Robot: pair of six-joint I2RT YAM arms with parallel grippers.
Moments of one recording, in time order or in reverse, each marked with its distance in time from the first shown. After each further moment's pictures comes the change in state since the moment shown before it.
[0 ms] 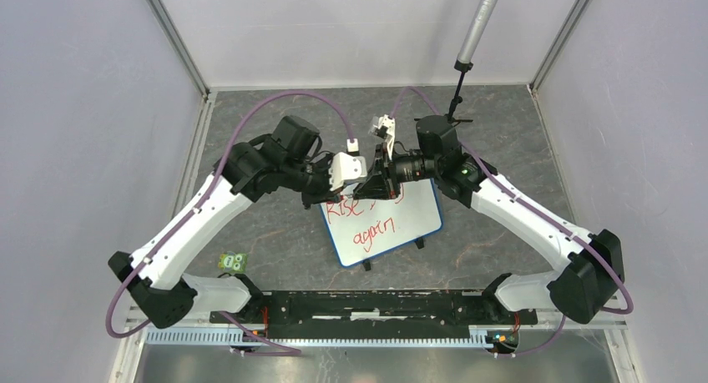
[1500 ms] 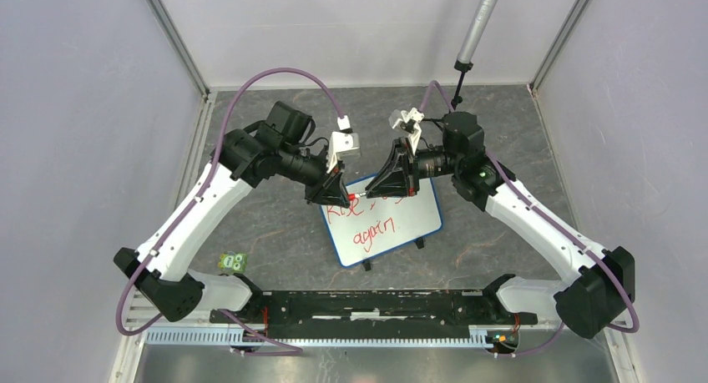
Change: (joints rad) left arm 0.100 0.047 0.075 -0.029 0.356 -0.176; right arm -0.106 -0.090 -0.064 0.189 -0.242 0.115
